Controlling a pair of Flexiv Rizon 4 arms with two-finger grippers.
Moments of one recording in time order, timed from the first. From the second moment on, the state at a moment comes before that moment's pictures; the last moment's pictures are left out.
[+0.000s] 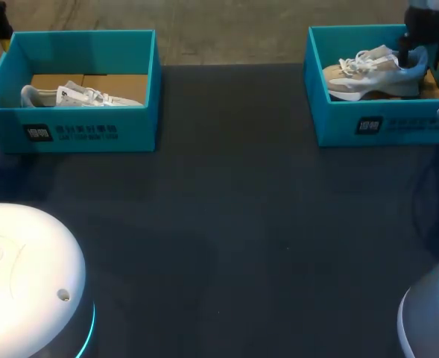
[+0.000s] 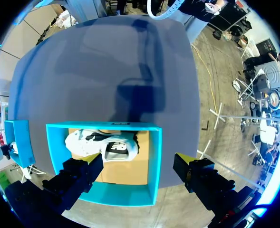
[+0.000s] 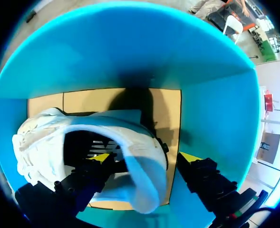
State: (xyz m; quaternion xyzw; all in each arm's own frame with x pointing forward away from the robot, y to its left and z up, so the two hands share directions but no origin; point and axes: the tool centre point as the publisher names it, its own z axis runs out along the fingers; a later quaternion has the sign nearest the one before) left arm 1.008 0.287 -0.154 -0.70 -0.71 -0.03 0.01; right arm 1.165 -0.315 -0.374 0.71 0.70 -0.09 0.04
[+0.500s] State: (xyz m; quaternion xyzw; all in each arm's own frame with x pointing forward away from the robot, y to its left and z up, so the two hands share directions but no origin) left arm 1.008 0.287 -0.154 -0.70 -0.71 -0.03 0.01; right arm 1.165 -0.314 -0.387 0.71 0.70 -0.07 0.02
